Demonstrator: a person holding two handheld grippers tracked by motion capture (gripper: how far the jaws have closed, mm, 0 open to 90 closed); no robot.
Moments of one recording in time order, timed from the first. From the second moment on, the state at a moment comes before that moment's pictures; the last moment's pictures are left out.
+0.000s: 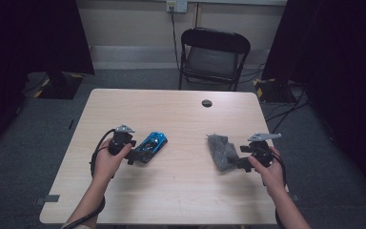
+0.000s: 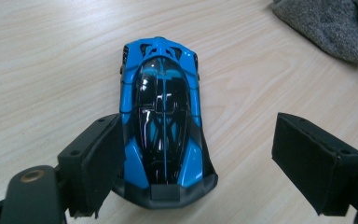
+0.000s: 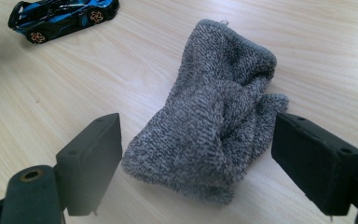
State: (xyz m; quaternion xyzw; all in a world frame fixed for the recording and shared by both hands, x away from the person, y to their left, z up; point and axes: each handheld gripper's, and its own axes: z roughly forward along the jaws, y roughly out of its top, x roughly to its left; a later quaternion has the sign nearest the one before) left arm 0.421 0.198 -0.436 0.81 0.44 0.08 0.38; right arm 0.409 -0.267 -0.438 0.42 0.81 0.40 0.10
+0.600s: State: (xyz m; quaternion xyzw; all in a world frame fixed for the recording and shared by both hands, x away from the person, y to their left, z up) left arm 0.402 0.214 -0.444 0.81 0.43 0.08 0.39; right arm 0.394 -0.268 -0.445 0.41 0.82 0.40 0.09
